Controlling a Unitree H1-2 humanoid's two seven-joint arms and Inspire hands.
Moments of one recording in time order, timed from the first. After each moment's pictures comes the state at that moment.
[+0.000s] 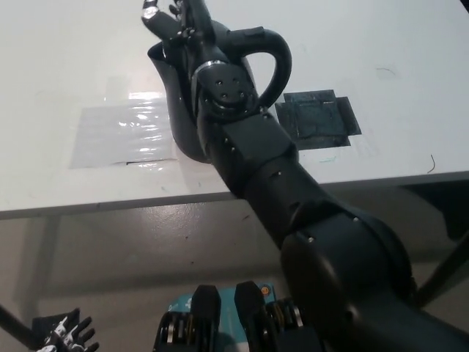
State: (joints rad) left_arm 0.26 0.19 0.19 -0.10 -0.38 0.16 -0.22; right_arm -1.39 0.30 -0.19 1.30 0.03 -0.16 -0.22
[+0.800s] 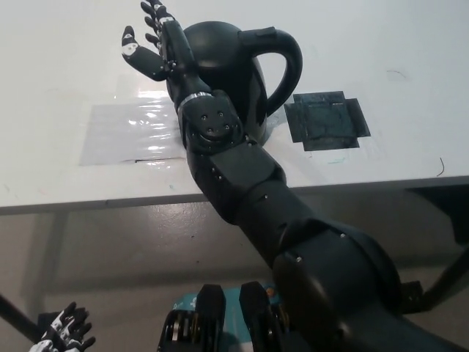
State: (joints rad) left_arm 0.27 0.20 0.21 -0.13 -0.38 0.16 -0.22; right_arm -1.34 0.32 -0.11 1.34 0.03 -0.25 -0.21
